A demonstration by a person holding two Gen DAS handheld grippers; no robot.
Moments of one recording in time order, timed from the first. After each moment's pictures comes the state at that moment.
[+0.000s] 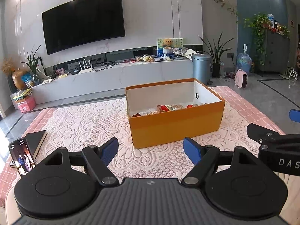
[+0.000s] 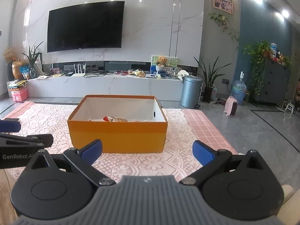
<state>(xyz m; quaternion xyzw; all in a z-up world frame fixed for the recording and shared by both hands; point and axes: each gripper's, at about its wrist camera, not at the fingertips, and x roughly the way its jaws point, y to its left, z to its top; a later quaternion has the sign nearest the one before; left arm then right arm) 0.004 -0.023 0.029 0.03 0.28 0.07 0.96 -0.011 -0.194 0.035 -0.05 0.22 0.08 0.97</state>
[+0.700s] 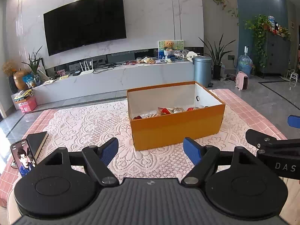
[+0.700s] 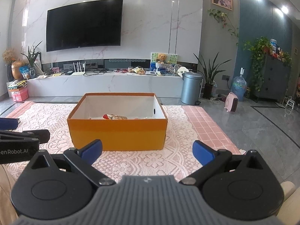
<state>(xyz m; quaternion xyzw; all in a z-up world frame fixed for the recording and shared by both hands) 0.001 -0.020 0.033 0.03 0.27 0.07 0.96 -0.007 -0.194 0.034 -0.04 0.23 0.08 0.97</state>
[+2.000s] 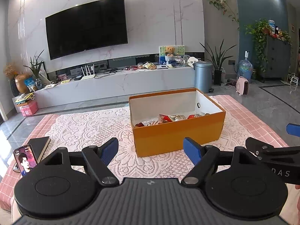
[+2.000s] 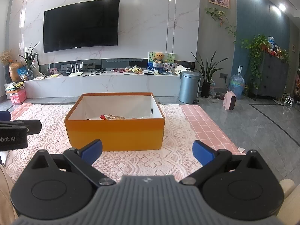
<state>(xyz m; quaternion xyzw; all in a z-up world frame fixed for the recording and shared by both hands) 0.000 -0.020 0.047 0.02 0.26 0.07 0.96 -0.005 -0.197 0.032 -0.03 0.23 0.07 0.97</state>
